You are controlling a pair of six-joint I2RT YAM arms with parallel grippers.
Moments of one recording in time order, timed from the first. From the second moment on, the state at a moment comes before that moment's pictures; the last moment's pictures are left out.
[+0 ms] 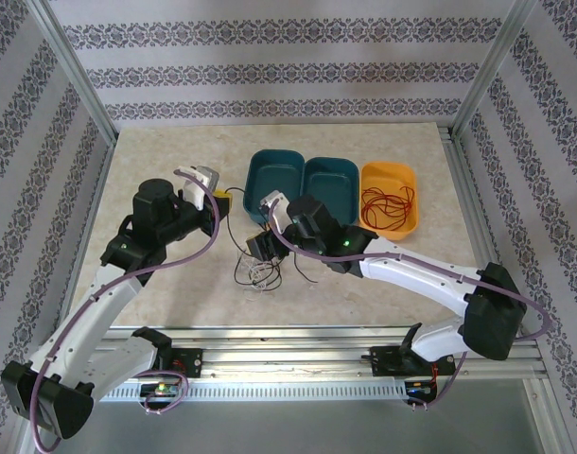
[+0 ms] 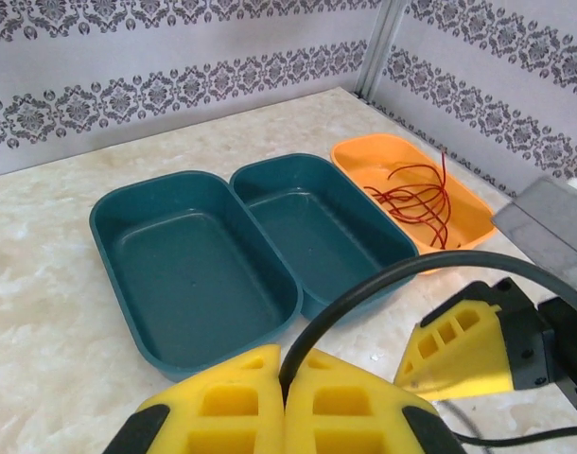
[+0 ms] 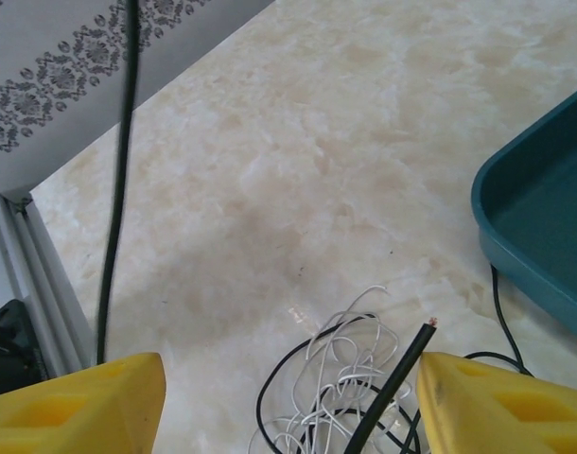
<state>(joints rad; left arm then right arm) -0.33 0.96 0.92 -0.31 0.33 -0.06 0.92 1.40 1.05 -0.19 -0.14 0.28</state>
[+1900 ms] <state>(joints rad) -0.62 2.02 1.72 -0.20 -0.15 0.05 0.83 0.66 0.86 -0.61 0.77 0.56</state>
